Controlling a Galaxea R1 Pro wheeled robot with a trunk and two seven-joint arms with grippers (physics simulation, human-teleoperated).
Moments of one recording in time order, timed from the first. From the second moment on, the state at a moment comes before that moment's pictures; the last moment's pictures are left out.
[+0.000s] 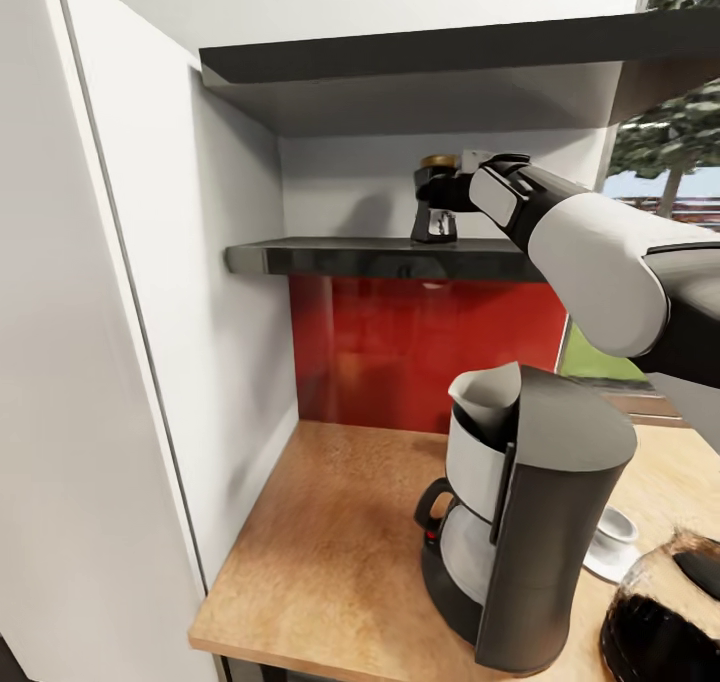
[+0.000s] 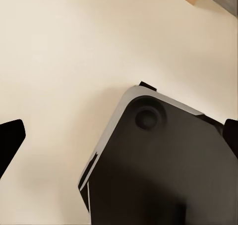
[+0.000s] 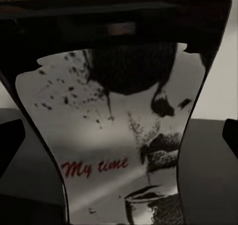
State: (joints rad) left arm 0.00 0.02 -0.01 -0.03 0.47 -0.29 0.08; right arm -1.92 0.10 0.05 -0.01 -0.16 0.37 -0.02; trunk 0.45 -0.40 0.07
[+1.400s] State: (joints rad) left arm 0.00 0.02 -0.02 -0.03 0.47 -0.29 0.08; right arm -1.92 0.10 0.05 -0.01 -0.15 0.35 -0.01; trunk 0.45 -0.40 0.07
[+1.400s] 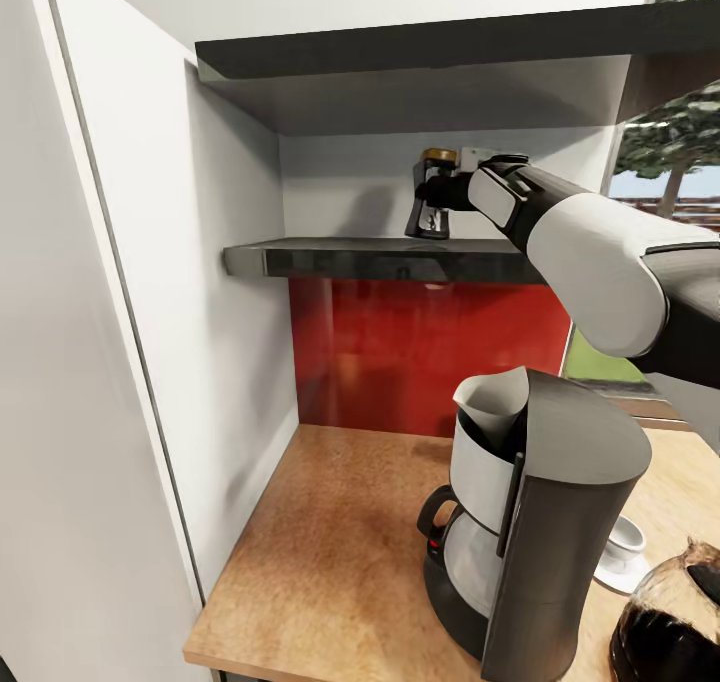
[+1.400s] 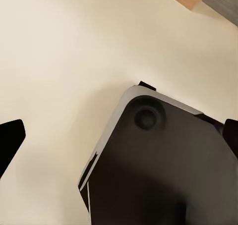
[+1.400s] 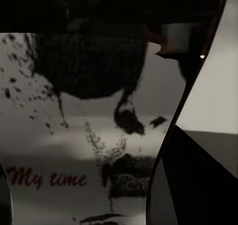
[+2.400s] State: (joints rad) left arm 0.00 0.02 -0.02 -0.04 0.46 -0.29 0.08; right arm -1.92 0.14 0.05 -0.01 -0.10 0.35 -0.01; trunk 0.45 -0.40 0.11
